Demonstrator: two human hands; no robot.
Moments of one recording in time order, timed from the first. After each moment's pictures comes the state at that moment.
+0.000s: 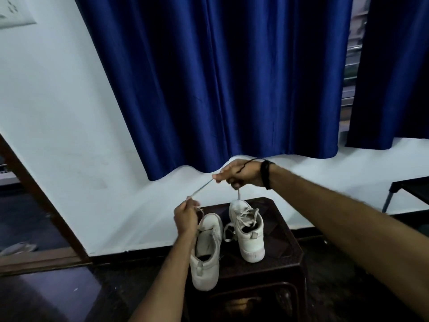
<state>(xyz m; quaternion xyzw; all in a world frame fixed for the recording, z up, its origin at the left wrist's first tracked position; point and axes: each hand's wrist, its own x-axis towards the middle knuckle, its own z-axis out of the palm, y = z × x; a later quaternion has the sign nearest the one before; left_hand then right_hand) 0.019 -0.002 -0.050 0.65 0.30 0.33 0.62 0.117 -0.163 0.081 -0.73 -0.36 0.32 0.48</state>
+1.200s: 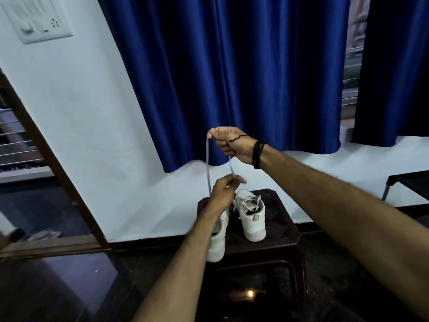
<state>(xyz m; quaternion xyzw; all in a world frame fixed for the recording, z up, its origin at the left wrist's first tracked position) -0.021 -0.084 0.018 0.80 0.04 0.18 0.58 0.052 -0.160 0.138 -0.62 -0.41 0.20 0.64</state>
